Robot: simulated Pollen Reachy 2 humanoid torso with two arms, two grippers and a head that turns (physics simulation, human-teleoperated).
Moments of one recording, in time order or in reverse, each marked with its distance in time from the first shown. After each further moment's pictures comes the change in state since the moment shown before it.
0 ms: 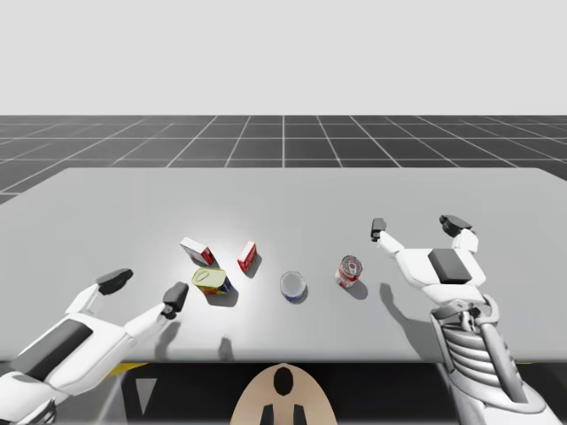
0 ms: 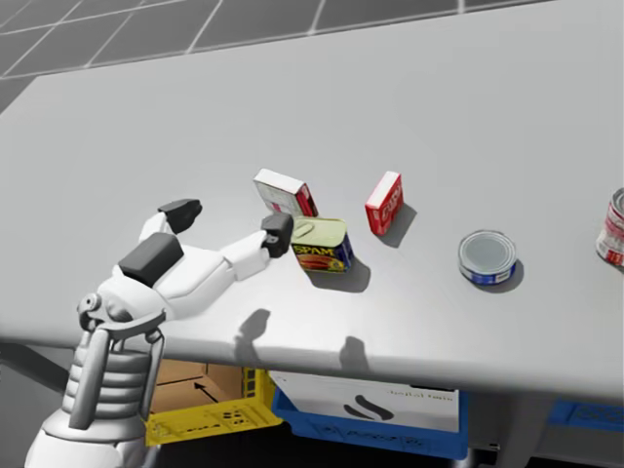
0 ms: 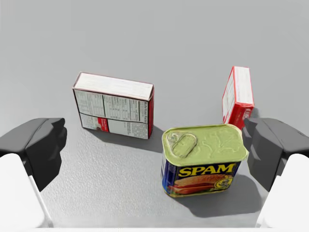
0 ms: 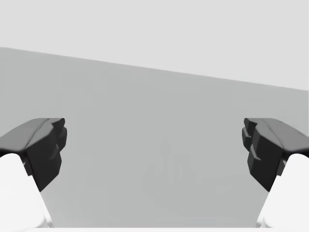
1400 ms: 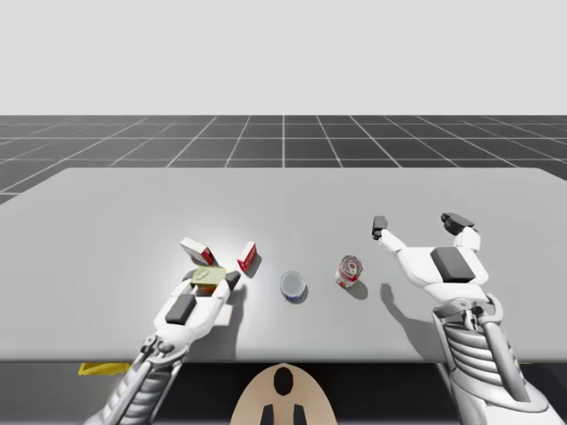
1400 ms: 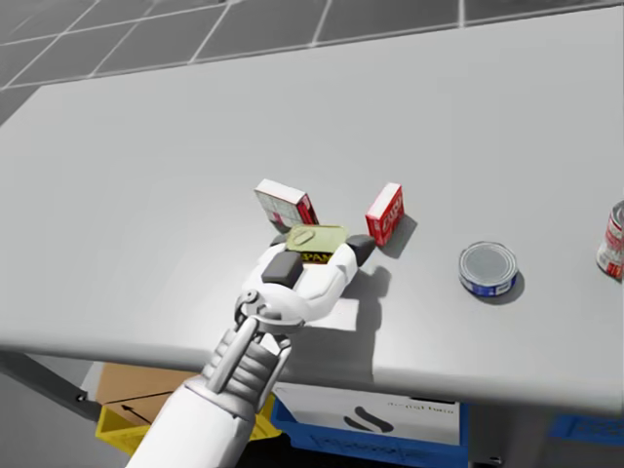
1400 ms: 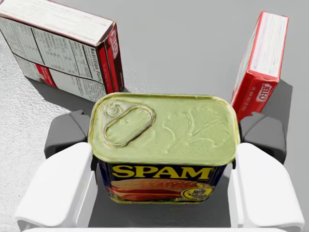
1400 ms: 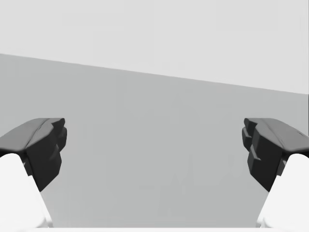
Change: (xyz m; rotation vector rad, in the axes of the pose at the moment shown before) left arm -0.065 -0.067 -0.094 0.207 0.133 0.043; right arm 0.003 -0.003 -0.001 0.005 -0.014 -0.012
